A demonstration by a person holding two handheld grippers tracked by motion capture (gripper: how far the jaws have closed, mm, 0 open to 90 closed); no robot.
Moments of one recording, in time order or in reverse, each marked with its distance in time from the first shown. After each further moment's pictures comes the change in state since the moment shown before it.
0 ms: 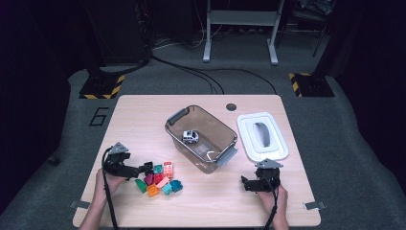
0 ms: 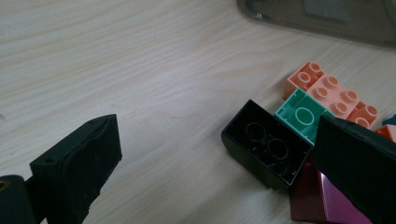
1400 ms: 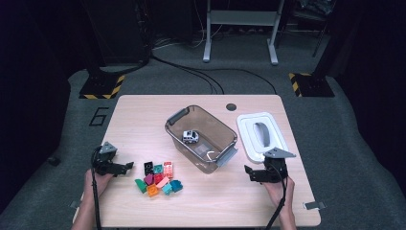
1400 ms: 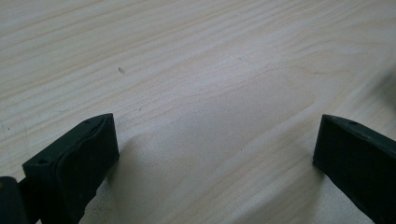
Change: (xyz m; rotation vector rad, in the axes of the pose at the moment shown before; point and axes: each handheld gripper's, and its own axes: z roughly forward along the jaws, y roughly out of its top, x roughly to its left) left arm 0.068 -0.030 0.009 0.015 0.128 0.035; right arm -0.010 0.039 -0.041 -0.096 0.059 0.041
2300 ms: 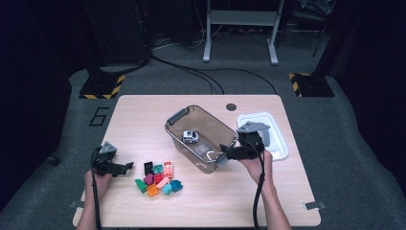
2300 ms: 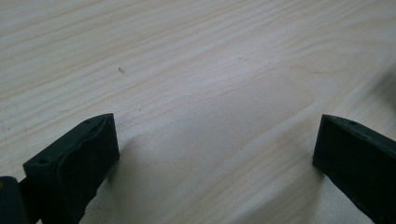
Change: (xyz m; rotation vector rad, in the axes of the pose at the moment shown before) left arm 0.000 -0.001 0.000 -0.007 -0.005 0.002; right arm 0.052 0.102 0.012 -0.048 0.120 -0.143
